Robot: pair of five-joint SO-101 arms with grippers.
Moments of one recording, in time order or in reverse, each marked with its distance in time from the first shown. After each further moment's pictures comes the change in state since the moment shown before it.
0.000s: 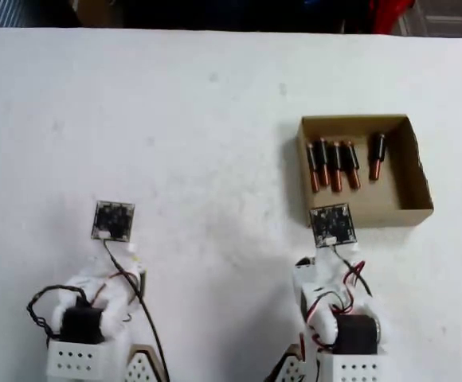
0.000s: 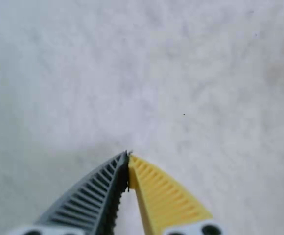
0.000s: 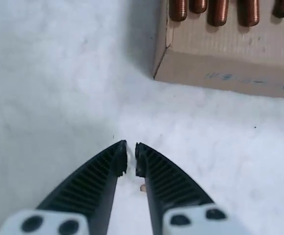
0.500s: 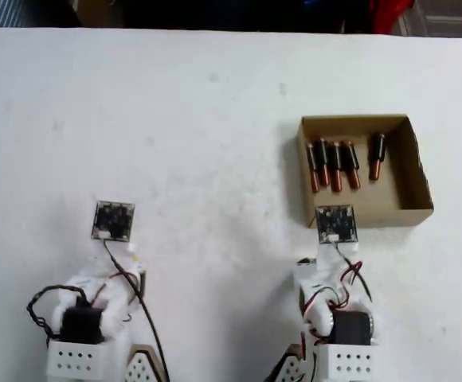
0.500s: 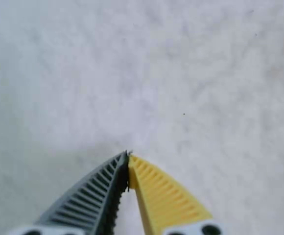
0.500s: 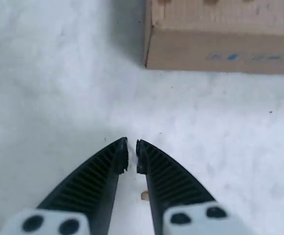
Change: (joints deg) left arm 0.0 0.0 0.0 0.0 0.0; right arm 2.3 0.2 9.7 -7.3 -3.6
